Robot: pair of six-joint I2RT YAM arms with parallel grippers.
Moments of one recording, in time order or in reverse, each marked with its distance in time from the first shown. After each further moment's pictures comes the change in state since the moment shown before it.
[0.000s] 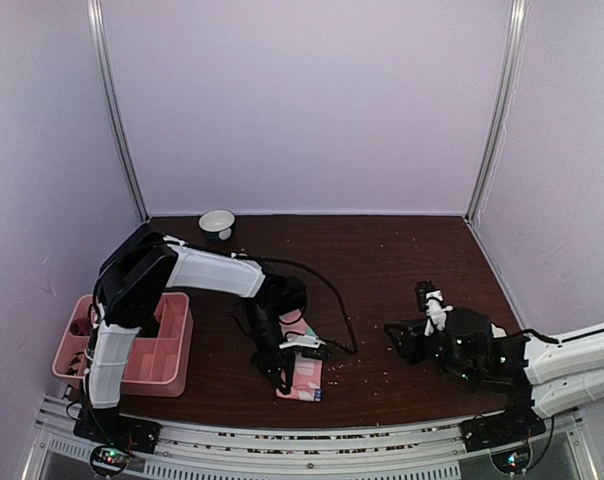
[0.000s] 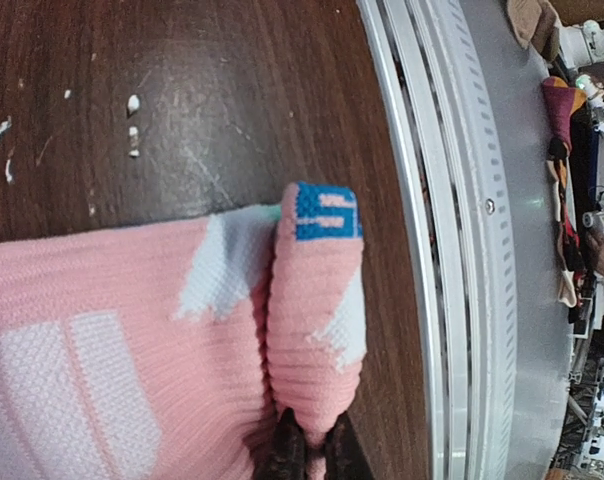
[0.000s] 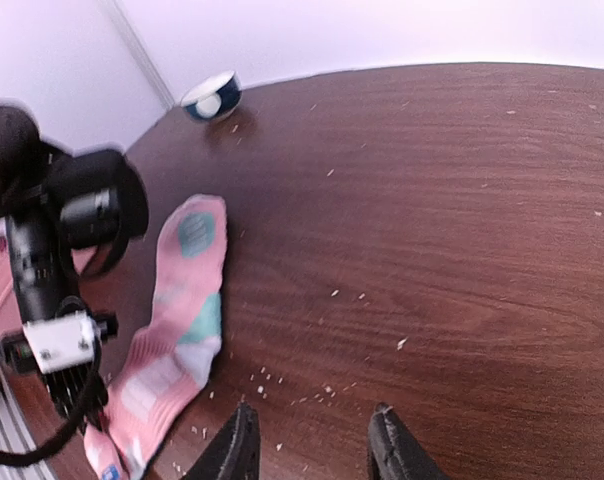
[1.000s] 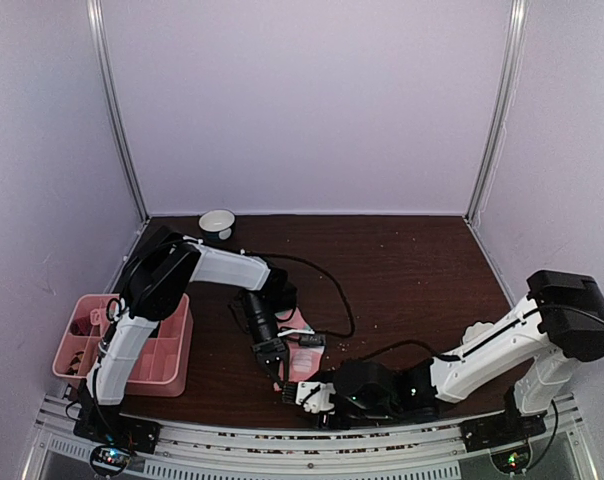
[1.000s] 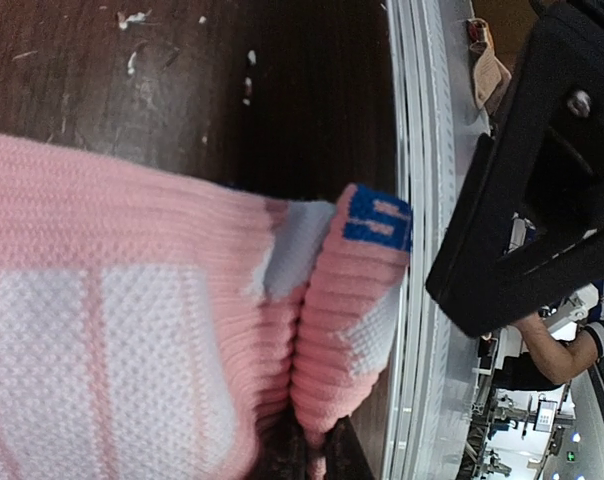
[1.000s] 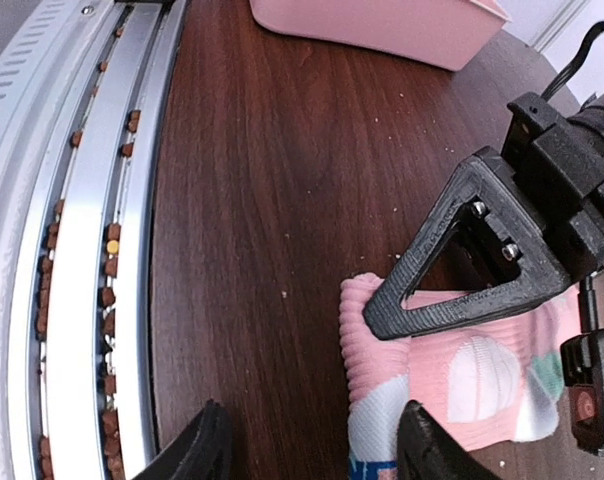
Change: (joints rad) left arm 0.100 0.181 0.152 -0.217 0.152 -0.011; right arm 0.396 0.685 0.433 0.016 -0.187 -0.765
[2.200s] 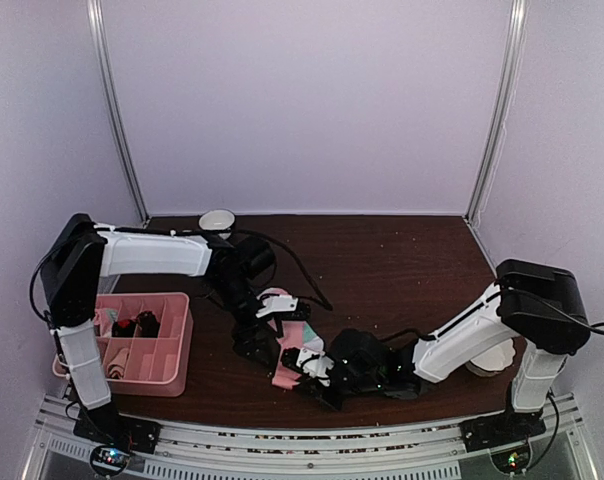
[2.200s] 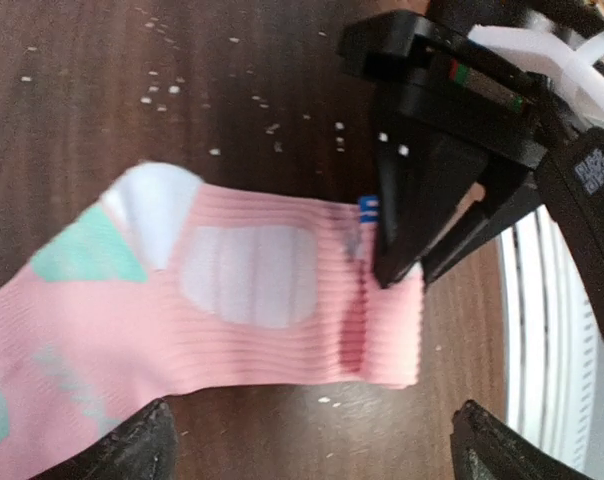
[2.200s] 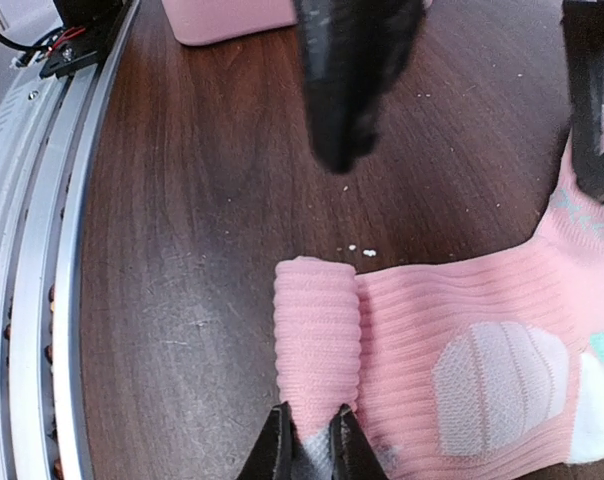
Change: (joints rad) left arm 0.019 -0.495 -0.344 0.478 -0.302 -0.072; right arm -0.195 0.152 0.045 0.092 -0.297 0.183
